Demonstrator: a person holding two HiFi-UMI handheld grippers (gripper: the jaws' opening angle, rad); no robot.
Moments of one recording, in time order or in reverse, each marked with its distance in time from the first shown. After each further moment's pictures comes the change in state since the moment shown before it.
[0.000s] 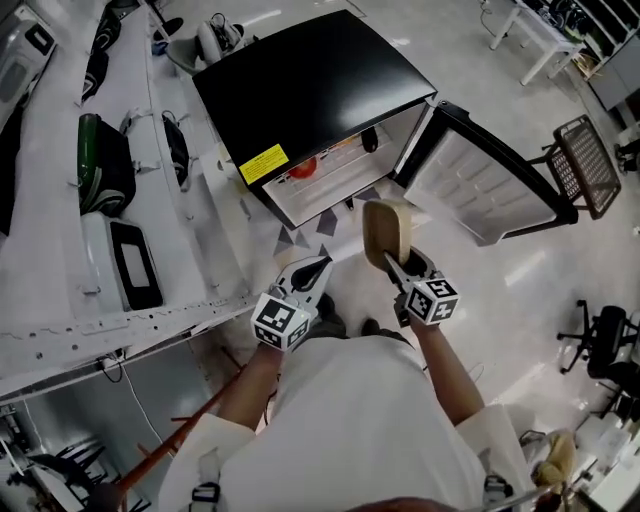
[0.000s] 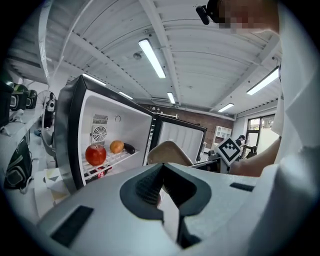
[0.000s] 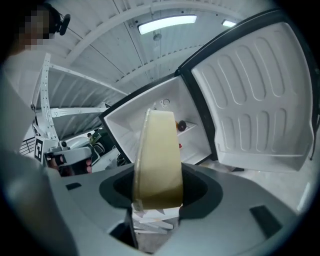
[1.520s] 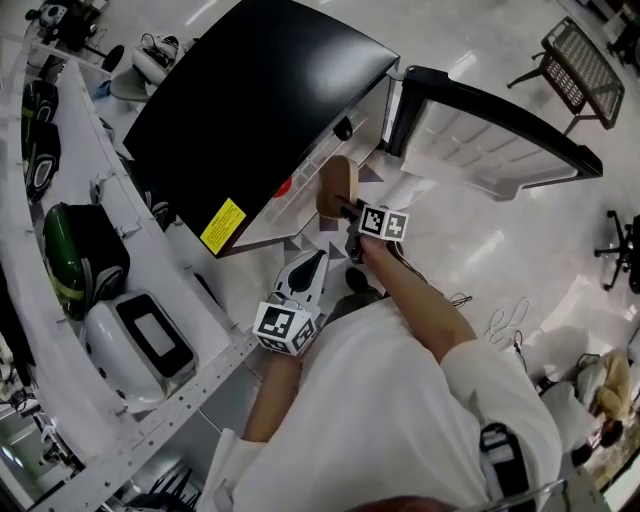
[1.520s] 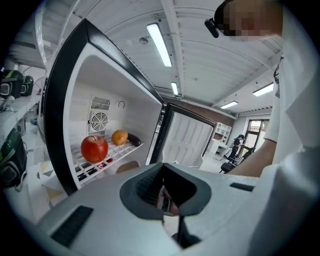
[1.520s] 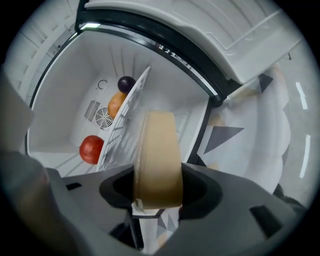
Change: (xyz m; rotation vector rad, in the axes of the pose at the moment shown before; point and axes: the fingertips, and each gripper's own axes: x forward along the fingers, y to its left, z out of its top) left arm 0.050 0.057 -0.008 -0.073 0.131 -0.030; right arm 0.230 -0.064 -0.069 0.671 0.019 -0.035
